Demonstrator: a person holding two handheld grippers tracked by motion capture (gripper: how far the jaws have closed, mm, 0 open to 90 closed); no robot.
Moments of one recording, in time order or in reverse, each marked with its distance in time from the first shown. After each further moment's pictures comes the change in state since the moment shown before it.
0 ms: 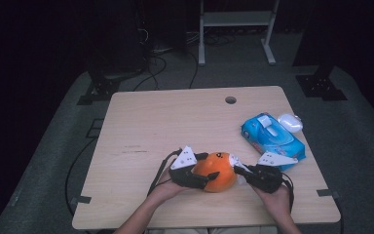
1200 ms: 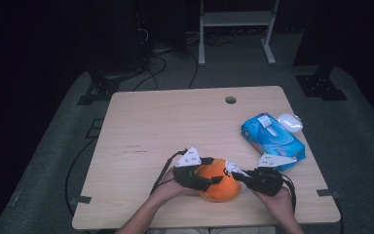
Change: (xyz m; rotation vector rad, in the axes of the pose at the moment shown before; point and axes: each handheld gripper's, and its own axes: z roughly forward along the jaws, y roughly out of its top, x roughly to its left) left arm -0.006 0.007 0.007 0.051 -0.097 0.035; right arm 0.003 -0.001 -0.003 0.070 0.110 0.017
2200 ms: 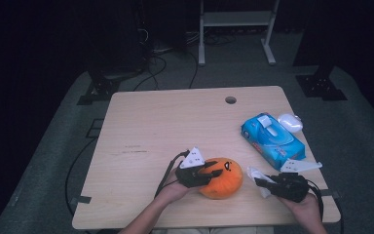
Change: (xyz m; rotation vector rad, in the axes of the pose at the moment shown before) left arm -0.003 -0.003 0.007 0.010 0.087 -0.018; right arm -0.030 -0.027 -0.049 0.075 -0.082 0.012
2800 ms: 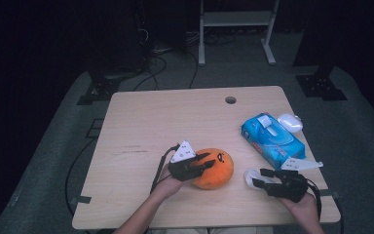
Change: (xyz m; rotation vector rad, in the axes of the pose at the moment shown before) left arm 0.020 0.004 -0.017 -0.058 0.089 -0.045; right arm -0.001 0.001 0.002 -0.047 -0.009 0.036
